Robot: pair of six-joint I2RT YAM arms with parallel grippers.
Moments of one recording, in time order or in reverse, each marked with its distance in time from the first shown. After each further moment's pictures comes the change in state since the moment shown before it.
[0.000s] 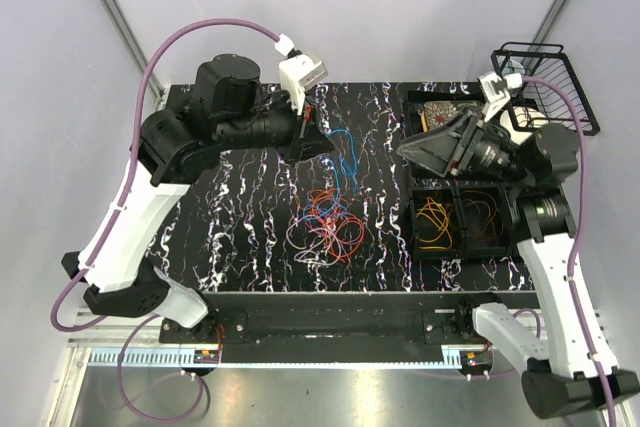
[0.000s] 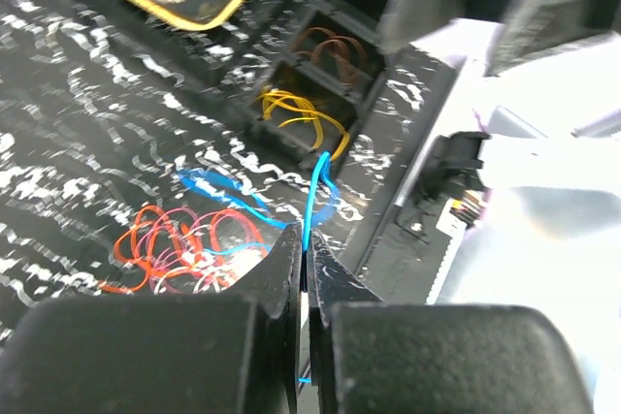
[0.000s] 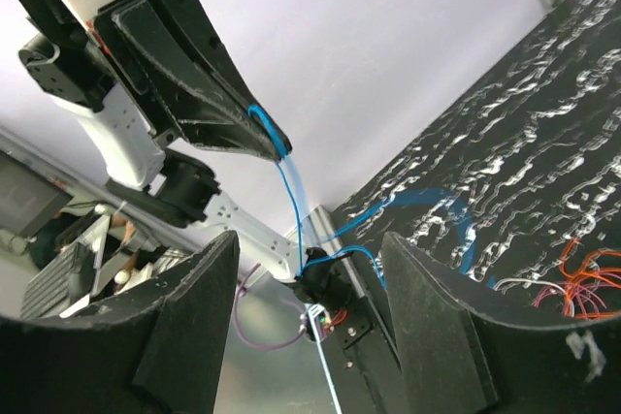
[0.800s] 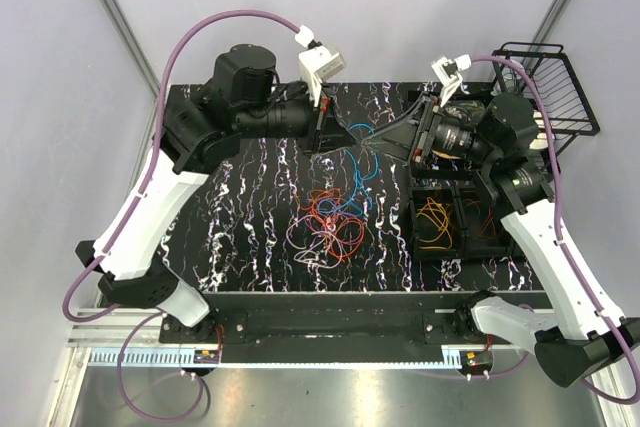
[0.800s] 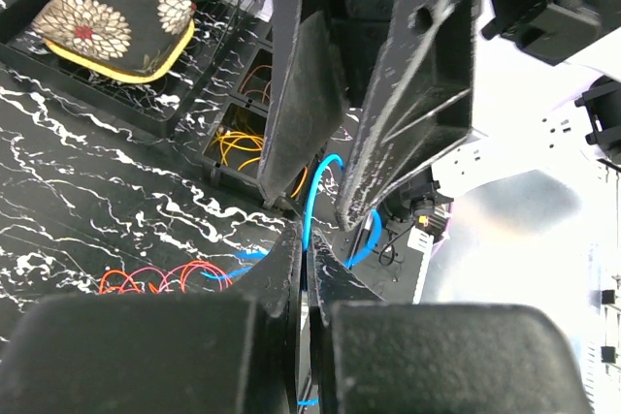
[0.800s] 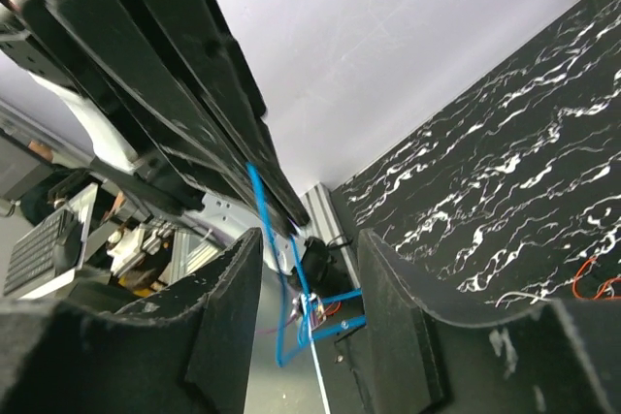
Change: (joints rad) left arm 0.000 0.067 0.020 0.123 0.146 -0.003; right arm 0.259 0.200 0.168 -0.091 0.121 -0.165
